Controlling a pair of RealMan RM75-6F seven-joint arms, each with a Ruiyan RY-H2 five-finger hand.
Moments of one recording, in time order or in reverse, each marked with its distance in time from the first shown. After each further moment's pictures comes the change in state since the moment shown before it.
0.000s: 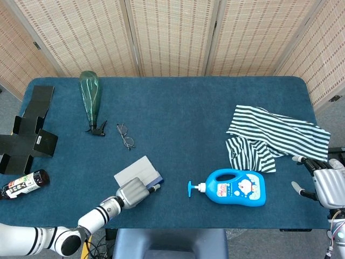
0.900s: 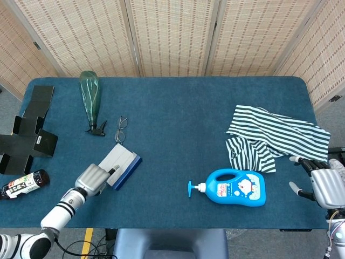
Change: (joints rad) left arm 0.029 0.259 0.135 -0.104 -0.098 0.207 -0.196; right arm 0.003 0.002 -0.003 -0.014 -0.016 0.002 -0.010
